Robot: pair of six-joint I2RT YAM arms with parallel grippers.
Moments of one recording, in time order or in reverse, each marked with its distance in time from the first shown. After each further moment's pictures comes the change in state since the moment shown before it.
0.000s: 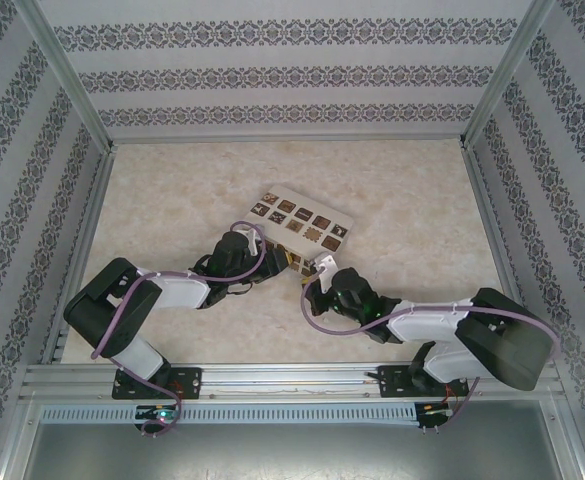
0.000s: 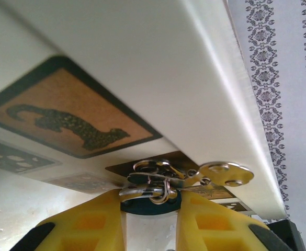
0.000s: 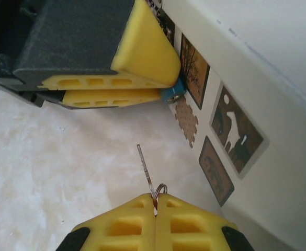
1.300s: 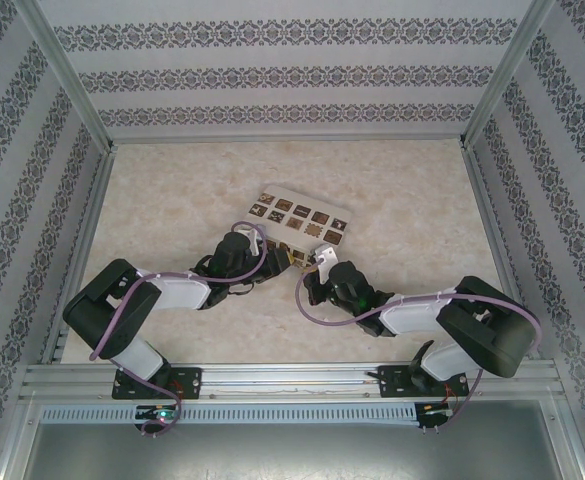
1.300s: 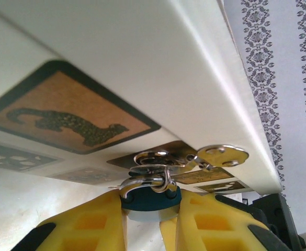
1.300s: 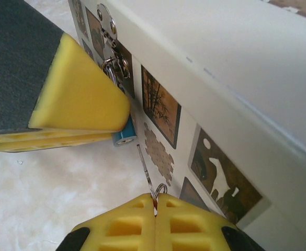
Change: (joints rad) left arm -0.018 -0.007 0.003 0.001 -0.022 -0.007; right arm -0.051 0.102 0.035 0.097 0.047 -0.010
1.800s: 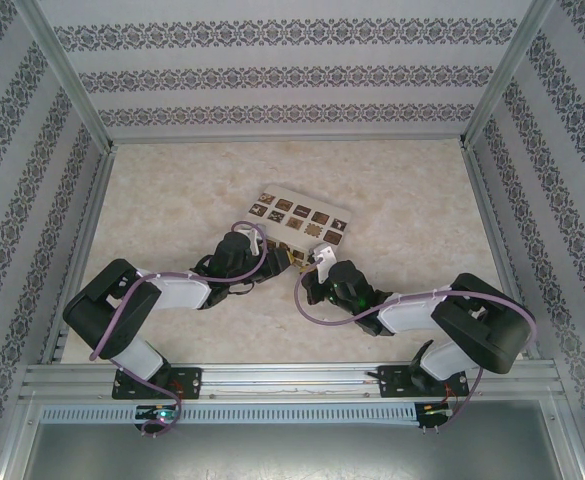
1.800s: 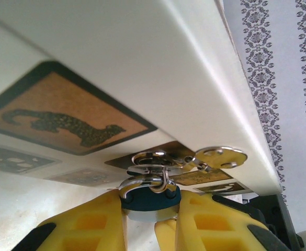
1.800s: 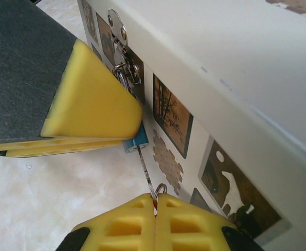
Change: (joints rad) left arm 0.000 0.000 0.003 0.000 -0.001 0.000; right arm -0.004 0.029 0.003 0.045 -0.028 0.000
